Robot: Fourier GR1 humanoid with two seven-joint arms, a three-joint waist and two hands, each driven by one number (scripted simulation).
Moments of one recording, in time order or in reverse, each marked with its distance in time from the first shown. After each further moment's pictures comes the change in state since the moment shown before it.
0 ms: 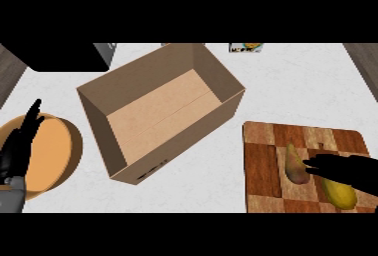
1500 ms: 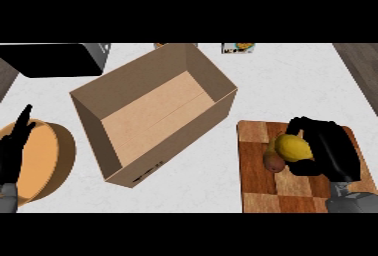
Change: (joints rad) left arm 0.037 -0.009 0.056 -0.014 -0.023 -0.021 -0.006; right arm 0.033 0.537 -0.240 -0.380 0.235 -0.354 0.938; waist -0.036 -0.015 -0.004
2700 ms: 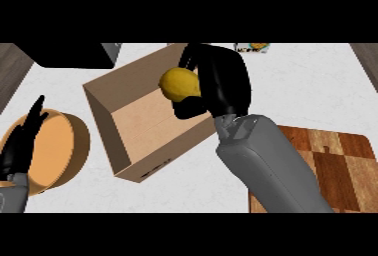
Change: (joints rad) left arm -0.059 -0.029 -0.021 -0.003 -0.029 -0.027 0.011; right arm -0.732 0.331 0.222 0.158 -0.138 0.019 0.643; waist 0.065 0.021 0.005
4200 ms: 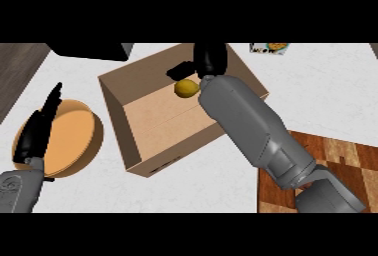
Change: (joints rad) left arm -0.102 -0.032 -0.034 0.040 -0.034 -0.015 0.009; right arm -0.405 0.004 0.036 0.951 -0.588 -0.582 -0.344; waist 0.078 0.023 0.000
